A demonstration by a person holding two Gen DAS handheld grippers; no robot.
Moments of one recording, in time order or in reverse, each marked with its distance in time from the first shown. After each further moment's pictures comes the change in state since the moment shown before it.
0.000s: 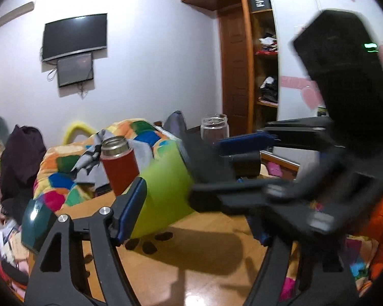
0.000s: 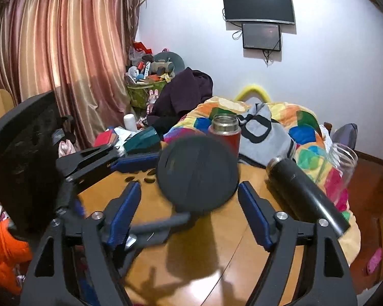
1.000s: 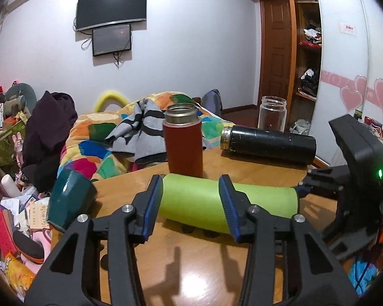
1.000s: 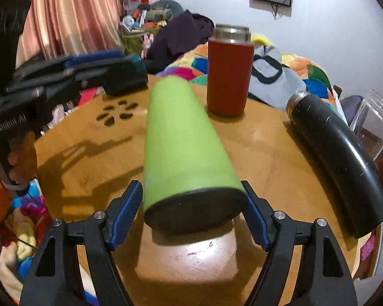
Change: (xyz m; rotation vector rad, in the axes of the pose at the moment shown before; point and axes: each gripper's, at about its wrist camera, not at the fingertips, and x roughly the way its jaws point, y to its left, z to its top) left arm 0.018 0.066 -0.014 -0.132 0.144 0.179; right arm 0.072 0.001 -0.059 -0.038 0.301 -0.028
